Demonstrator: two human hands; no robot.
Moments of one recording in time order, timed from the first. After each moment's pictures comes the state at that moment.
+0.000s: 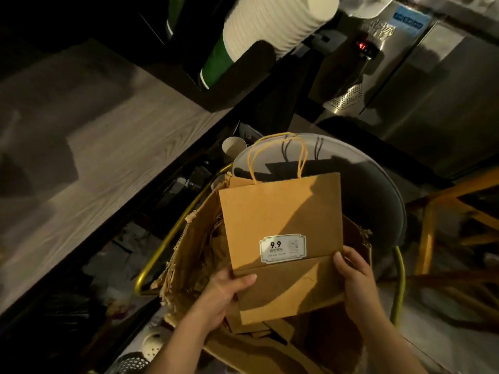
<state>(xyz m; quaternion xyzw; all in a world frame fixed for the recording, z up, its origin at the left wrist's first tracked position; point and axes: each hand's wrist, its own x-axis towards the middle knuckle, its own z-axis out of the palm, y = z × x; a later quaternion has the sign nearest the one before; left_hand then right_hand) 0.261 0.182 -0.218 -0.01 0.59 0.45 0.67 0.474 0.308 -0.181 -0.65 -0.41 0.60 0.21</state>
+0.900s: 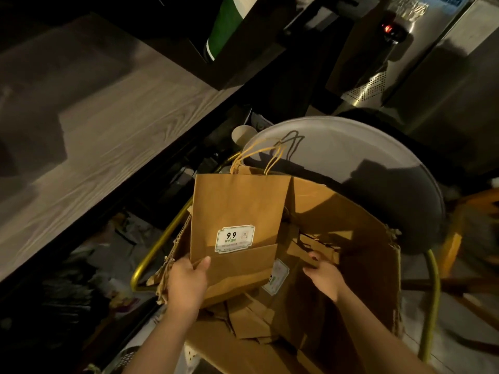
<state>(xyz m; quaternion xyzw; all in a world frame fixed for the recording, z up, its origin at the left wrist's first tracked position) 0.227 0.171 -0.222 0.05 0.85 0.38 0.36 0.443 0.334 -0.331 -0.66 -0.57 0.48 -0.11</state>
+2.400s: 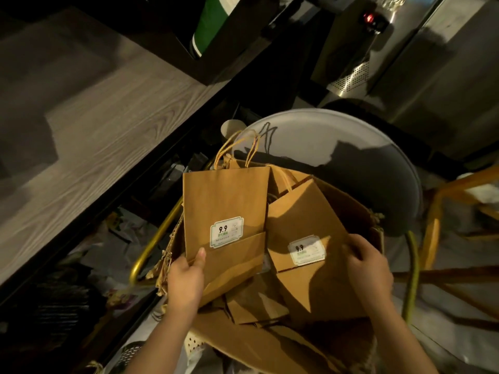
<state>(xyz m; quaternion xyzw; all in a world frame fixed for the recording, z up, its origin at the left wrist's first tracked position) 0.234 0.161 -0.217 0.04 0.81 0.45 0.39 0.478 0.310 -0.204 -0.71 -0.63 0.30 0.08</state>
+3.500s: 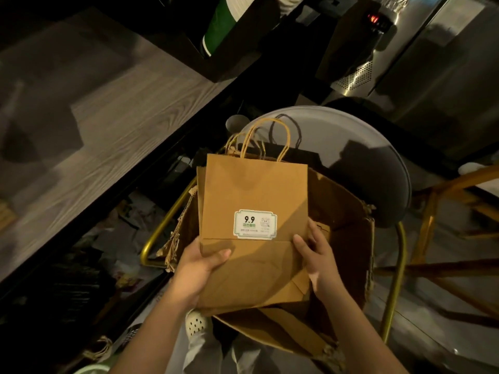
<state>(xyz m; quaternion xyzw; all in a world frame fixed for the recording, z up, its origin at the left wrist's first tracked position) 0.241 0.145 -0.171 0.09 0.67 0.51 0.53 0.432 0.271 -0.207 -0.59 -0.43 0.65 0.21</state>
